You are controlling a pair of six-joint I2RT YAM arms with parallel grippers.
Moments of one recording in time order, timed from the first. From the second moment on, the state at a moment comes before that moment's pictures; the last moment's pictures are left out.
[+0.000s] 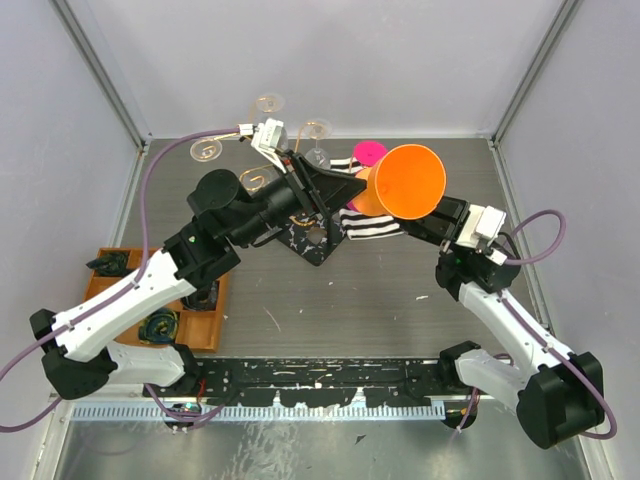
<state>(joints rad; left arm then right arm) -1.00 1.24 1.39 0.09 0.04 -0.73 0.35 1.02 0.71 1.53 -0.74 0.36</state>
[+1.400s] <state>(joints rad) -1.00 1.29 1.38 0.20 0.06 -0.84 0.38 1.03 0.71 1.54 -0.74 0.29</state>
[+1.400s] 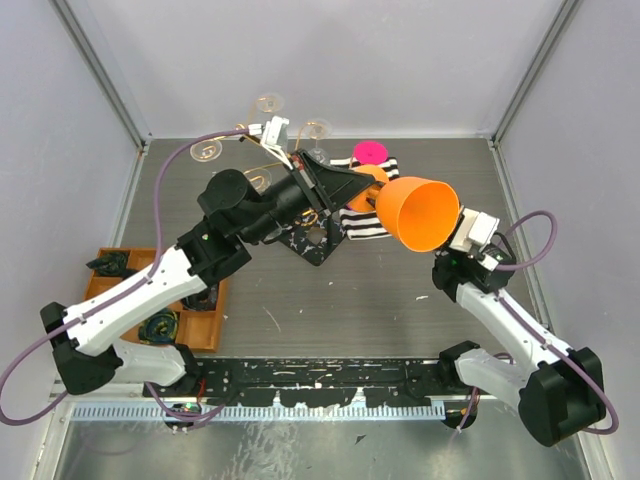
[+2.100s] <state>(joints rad) -1.00 1.12 1.45 -0.17 -0.13 -0.34 0.38 0.61 0.56 0.67 -0.41 0.20</state>
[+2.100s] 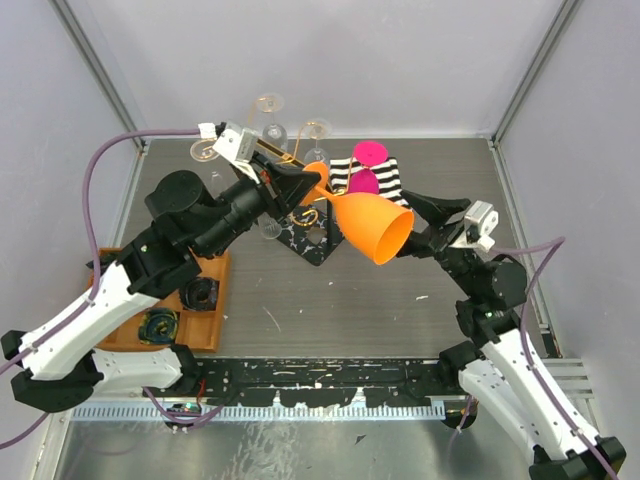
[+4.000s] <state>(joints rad) -1.43 1.14 1.33 -0.43 0.06 0.73 0.38 0.34 0.55 0.33 -1.03 -0.09</state>
